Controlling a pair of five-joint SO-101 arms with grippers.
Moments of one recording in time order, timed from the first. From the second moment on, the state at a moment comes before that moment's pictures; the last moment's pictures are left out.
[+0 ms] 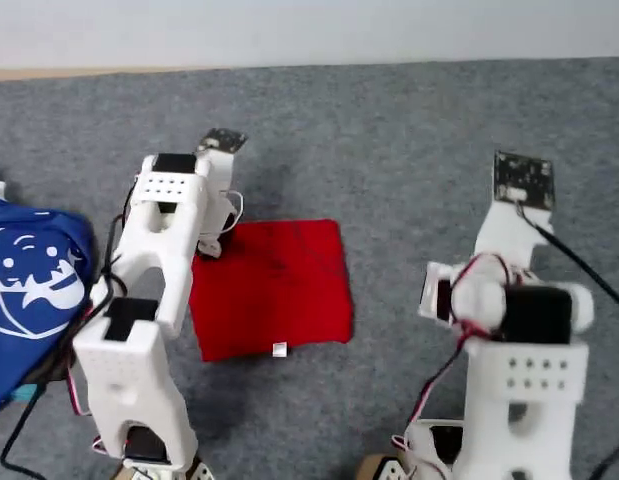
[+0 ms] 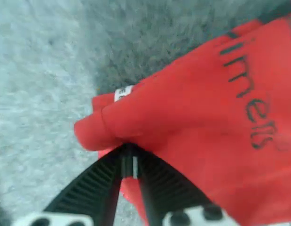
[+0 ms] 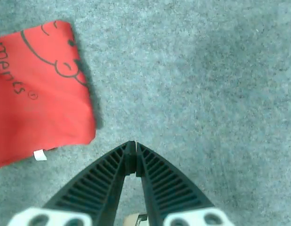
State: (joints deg) left arm 0.3 28.0 -5.7 83.9 -5.6; right arm -1.2 -45.6 20.7 100.3 -10.9
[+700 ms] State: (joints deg) left arm 2.2 18.6 -8.5 91.7 -5.6; right arm -0.7 -52.0 21.8 100.3 -6.1
